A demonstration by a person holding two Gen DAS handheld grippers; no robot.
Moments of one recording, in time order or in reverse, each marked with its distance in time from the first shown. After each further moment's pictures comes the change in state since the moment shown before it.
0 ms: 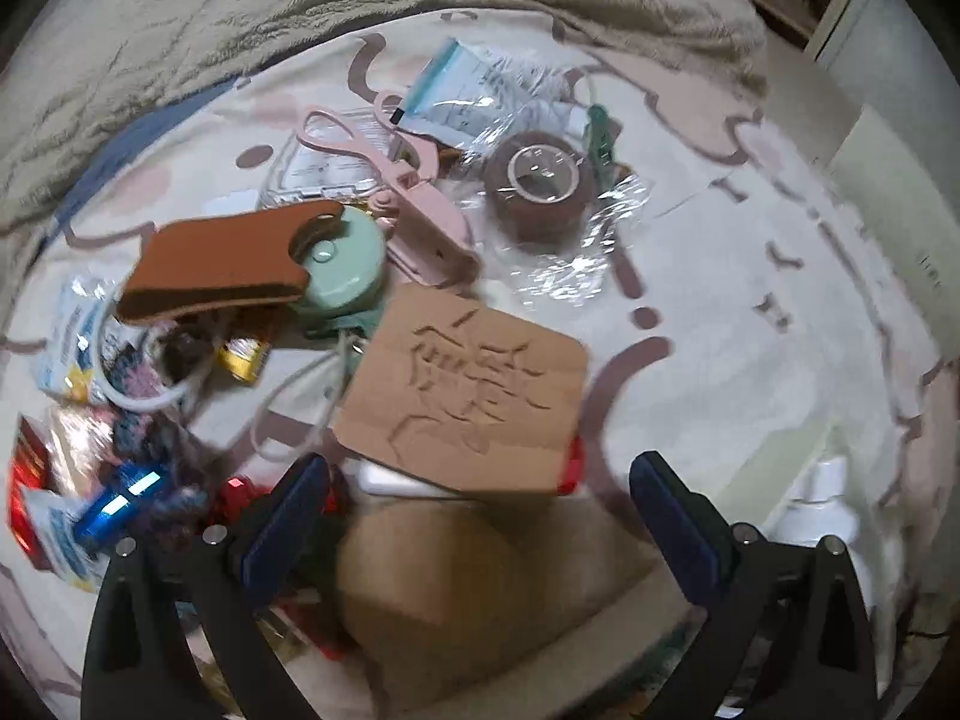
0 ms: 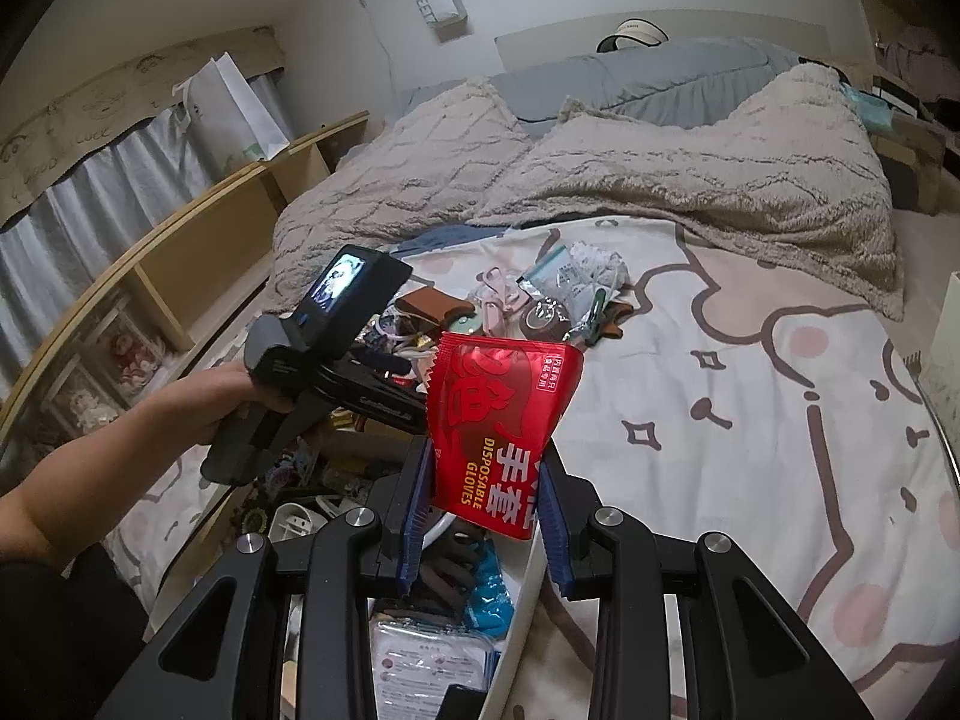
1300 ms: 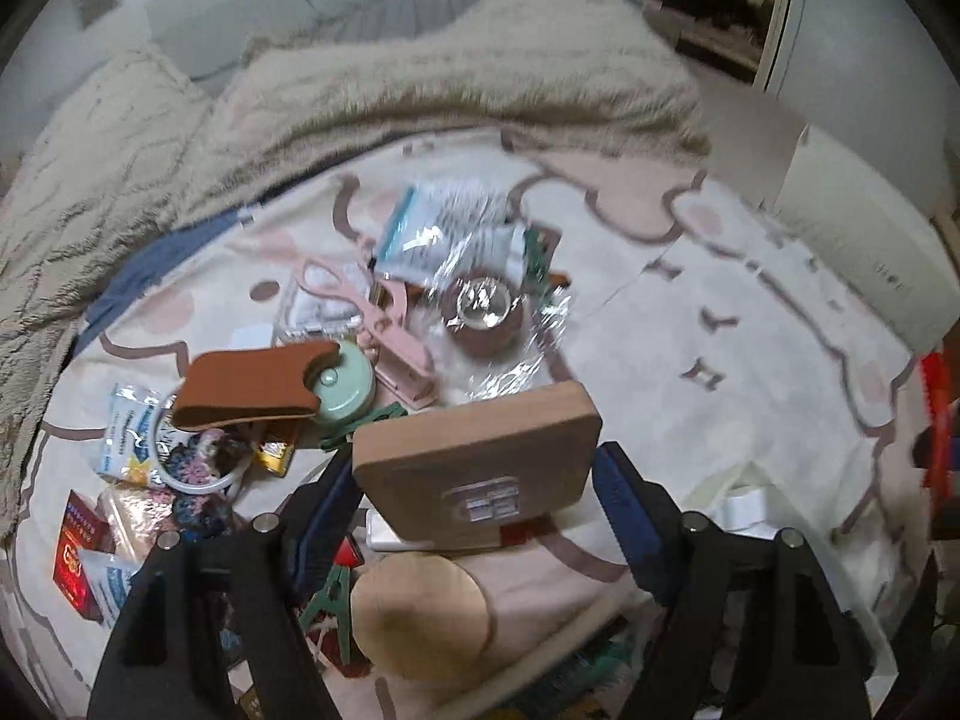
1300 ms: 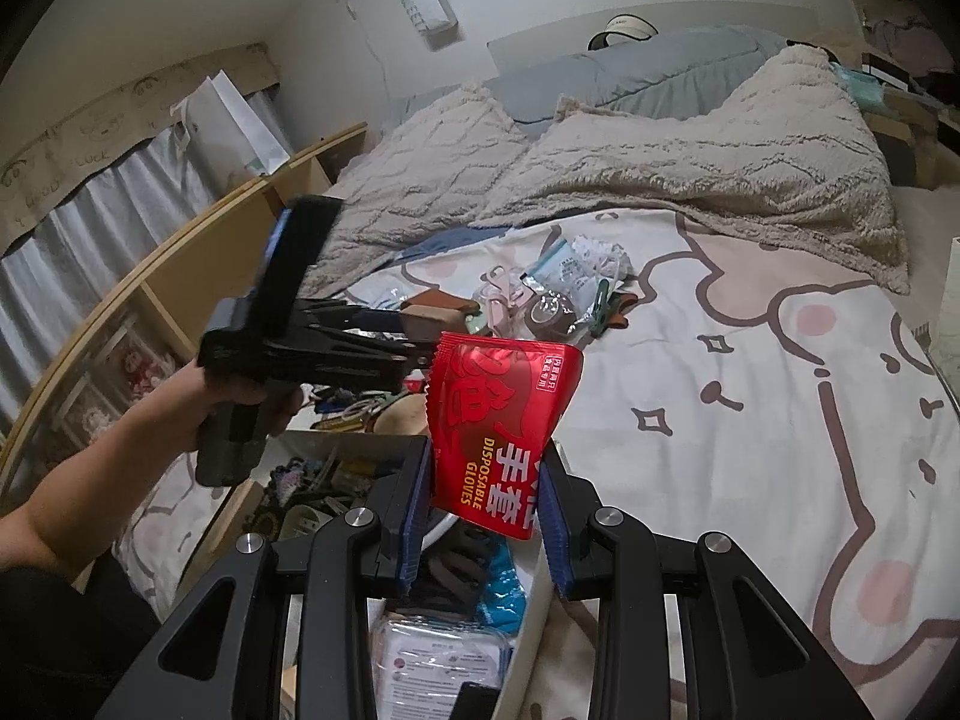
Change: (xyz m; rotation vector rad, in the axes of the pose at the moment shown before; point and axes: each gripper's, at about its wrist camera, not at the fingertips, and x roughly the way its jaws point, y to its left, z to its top) left arm -0.068 -0.020 0.001 0.064 -0.259 -0.039; right arm -0.002 0.000 -0.008 0.052 -0.030 0.027
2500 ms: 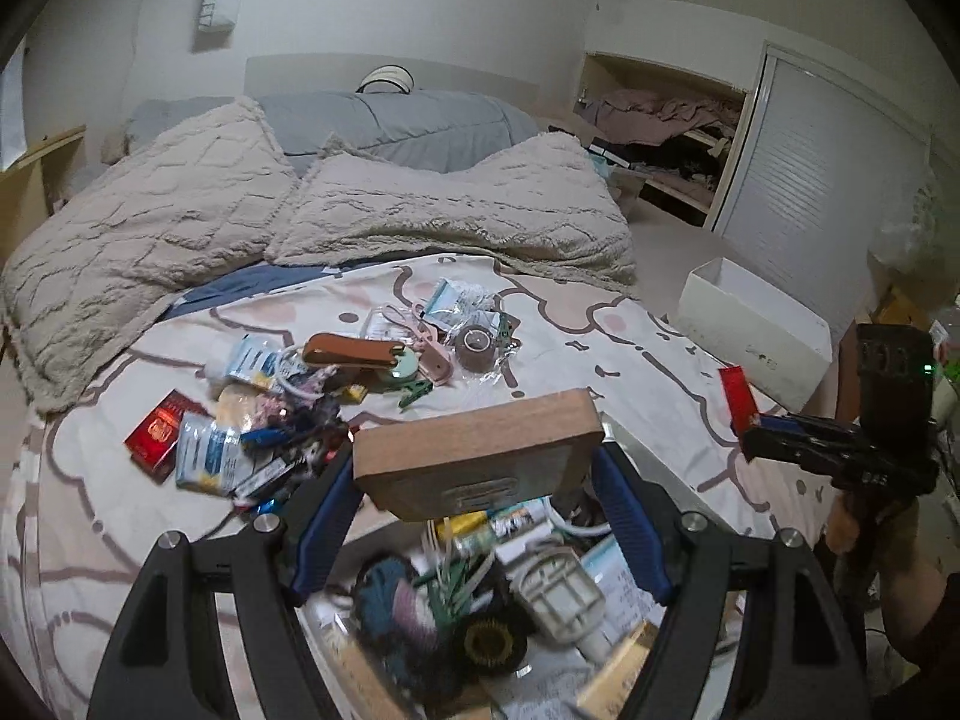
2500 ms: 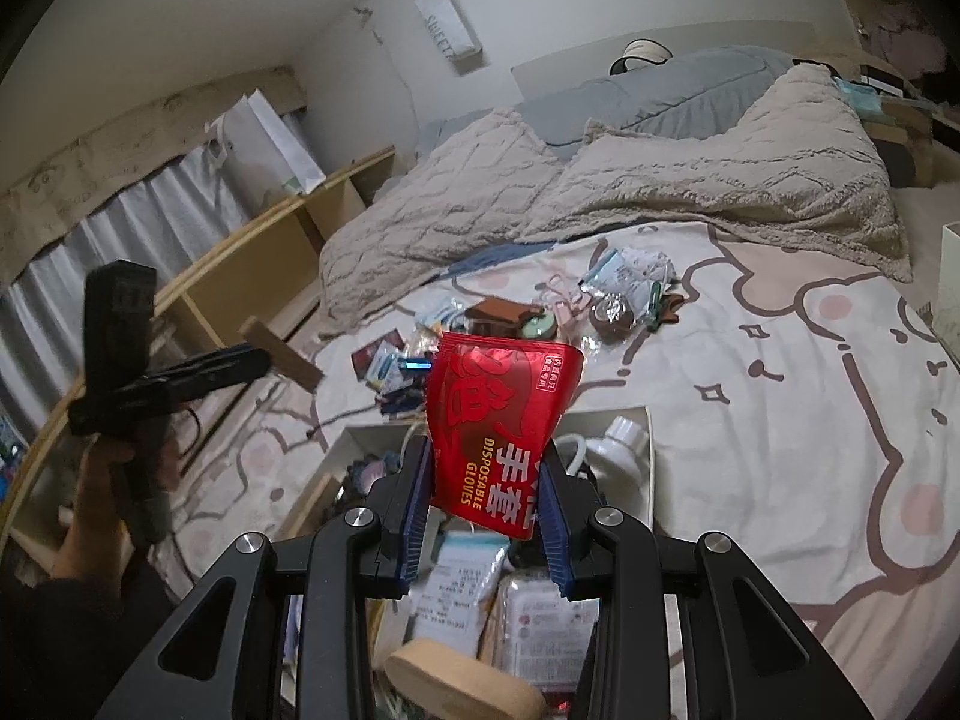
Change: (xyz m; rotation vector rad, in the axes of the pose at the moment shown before) left arm -0.188 0.030 -0.123 -0.151 -0.289 -0.101; right arm -0.028 0.054 -0.029 0.004 -0.051 0.036
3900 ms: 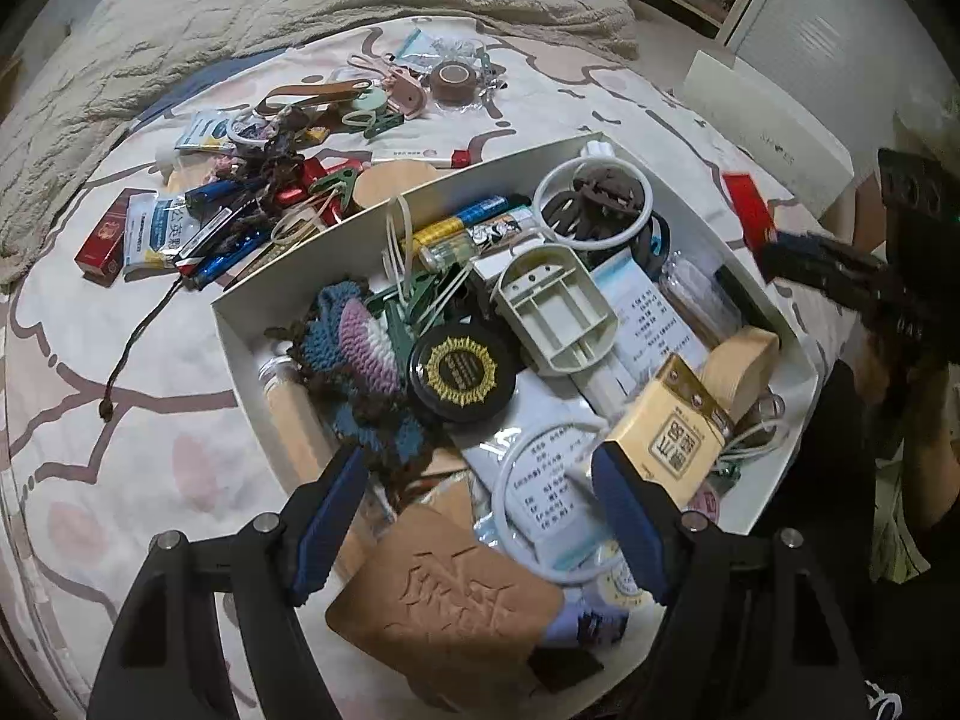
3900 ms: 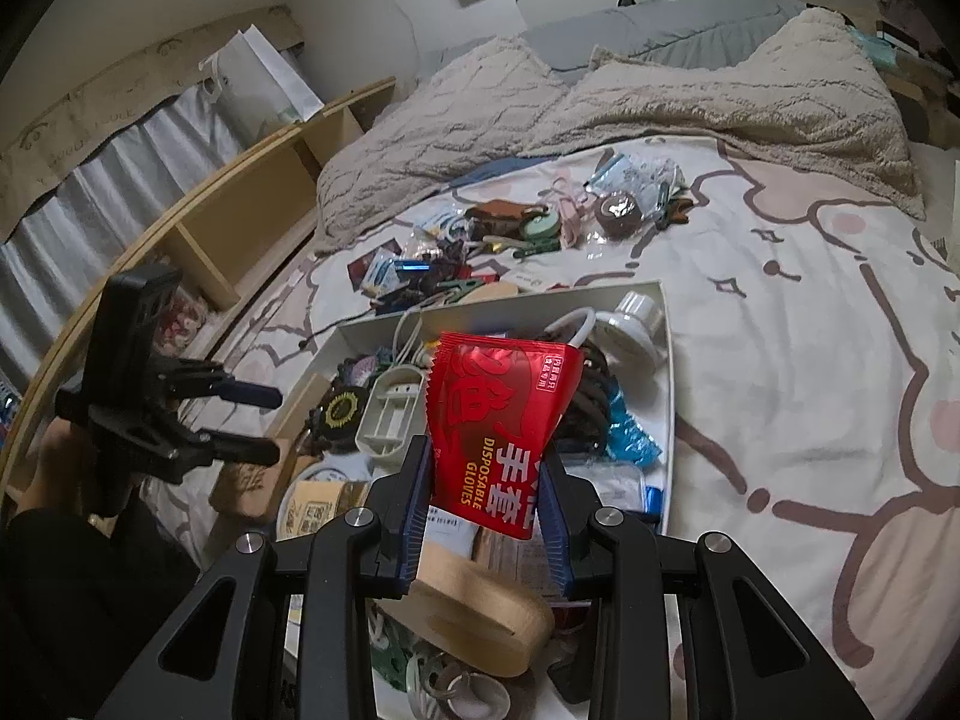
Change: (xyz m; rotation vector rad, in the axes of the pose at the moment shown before) left arm 0.045 -0.018 -0.085 0.033 0.497 0.015; right arm 0.020 -0.001 -0.045 -0.003 0.160 0.009
